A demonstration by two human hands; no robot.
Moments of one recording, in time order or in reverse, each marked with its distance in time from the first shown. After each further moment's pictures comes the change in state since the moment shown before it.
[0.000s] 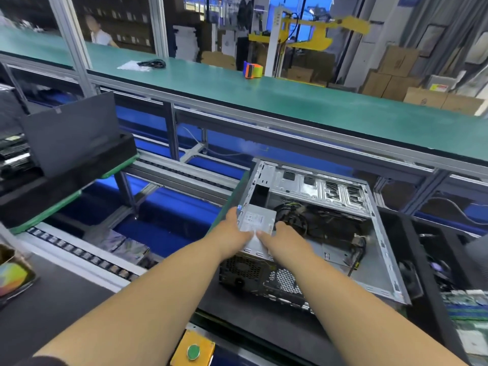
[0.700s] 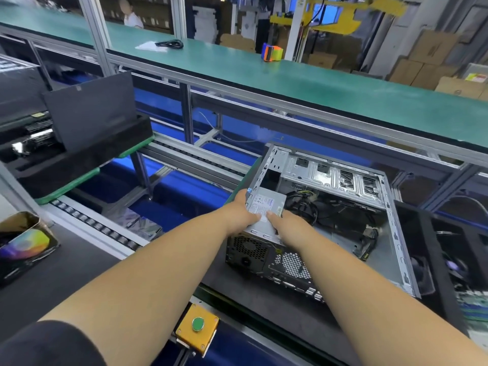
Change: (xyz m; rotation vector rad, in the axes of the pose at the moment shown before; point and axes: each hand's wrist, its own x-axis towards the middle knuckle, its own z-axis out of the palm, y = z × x) left_hand 0.001 0.004 -0.002 -0.027 -0.033 -0.029; right_hand 0.006 0.002 -0.001 0.107 -0.146 -0.050
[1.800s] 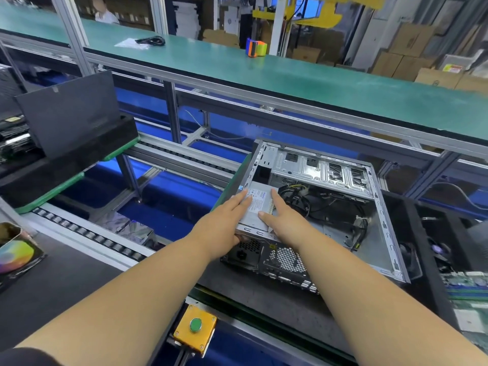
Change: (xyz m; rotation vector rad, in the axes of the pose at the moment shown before) left_hand -0.006 -0.049 0.007 0.709 0.194 0.524; right_hand -0.008 0.004 -0.005 0.105 0.037 -0.108
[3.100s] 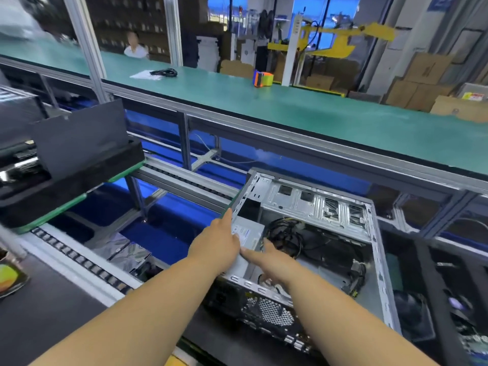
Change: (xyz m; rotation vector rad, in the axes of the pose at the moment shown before) left_hand 0.065 0.040 -0.012 -0.224 0.000 -0.576; right_hand 0.035 0.034 -0.012 0.340 -0.241 0.075
